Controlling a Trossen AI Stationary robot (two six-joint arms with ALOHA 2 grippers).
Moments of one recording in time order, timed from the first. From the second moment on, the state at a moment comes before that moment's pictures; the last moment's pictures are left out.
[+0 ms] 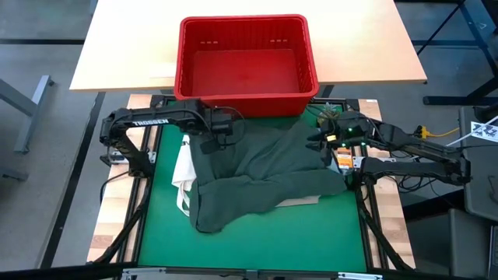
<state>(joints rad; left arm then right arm) 0.13 1.65 1.68 -1.57 -0.51 -0.31 -0.61 0.78 0.77 -0.63 -0.16 0.15</state>
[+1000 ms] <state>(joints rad) -0.04 1.65 1.68 -1.57 -0.51 -0.49 -0.87 1.07 0.77 -0.45 0.09 0.13</state>
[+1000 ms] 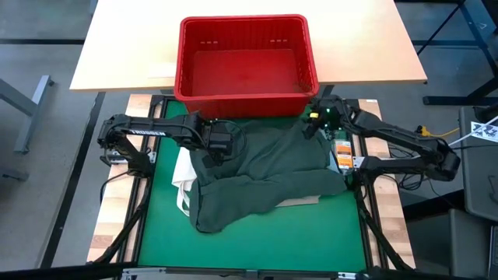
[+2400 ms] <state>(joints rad) -0.11 1.65 1.68 -1.57 -0.54 -0.48 -1.07 1.22 0.77 -0.42 -0.31 0.15</state>
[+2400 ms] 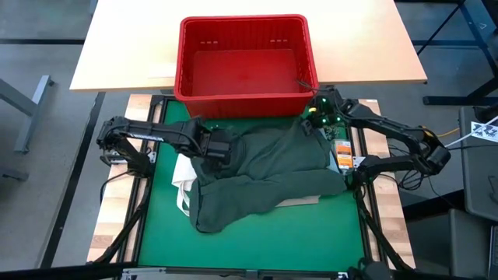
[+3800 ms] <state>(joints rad) -0.71 1.65 1.68 -1.40 -0.54 -0.89 -1.07 0.64 0.89 -1.21 -0.33 0.13</state>
